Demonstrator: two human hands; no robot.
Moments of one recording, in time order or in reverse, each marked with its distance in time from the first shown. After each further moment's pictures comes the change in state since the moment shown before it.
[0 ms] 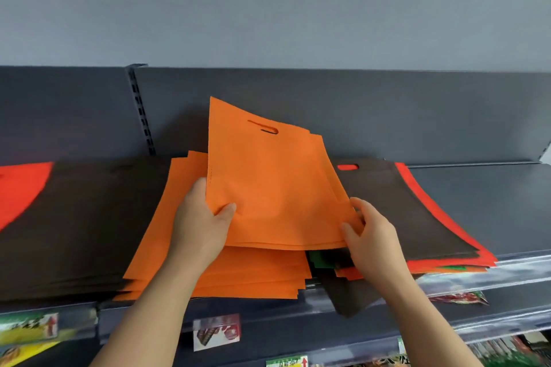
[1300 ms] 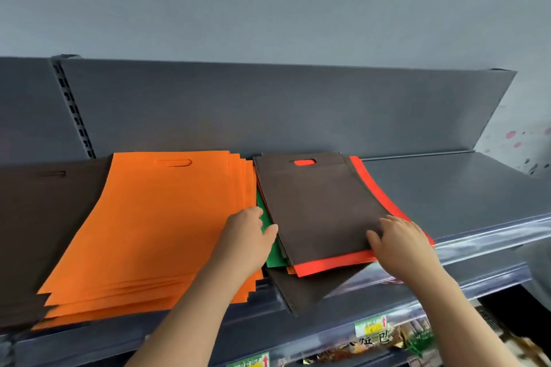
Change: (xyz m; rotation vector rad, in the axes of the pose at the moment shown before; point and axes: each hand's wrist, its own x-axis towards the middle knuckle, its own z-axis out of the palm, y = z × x) left_hand -0.022 0.037 0.099 0.234 -0.478 0.025; right_hand 0.017 0.091 -0.067 -0.747 -0.062 0.093
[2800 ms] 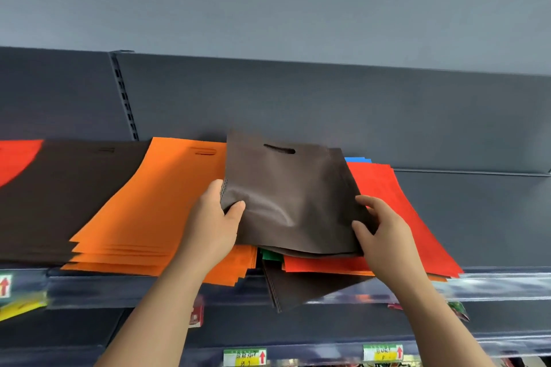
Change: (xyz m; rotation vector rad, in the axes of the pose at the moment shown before) left_hand -0.022 -0.004 -0.012 -0.258 0.439 -0.034; right_hand 0.012 -0.014 0.001 0.747 0.115 -0.220
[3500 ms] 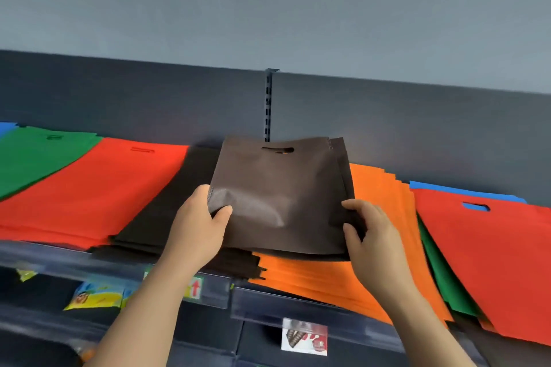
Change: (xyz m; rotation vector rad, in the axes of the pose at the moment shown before) left_hand 0.036 -0.141 -0.231 0.236 0.200 -0.125; right_hand -0.022 -0.203 0.188 0.121 -0.100 -0.243
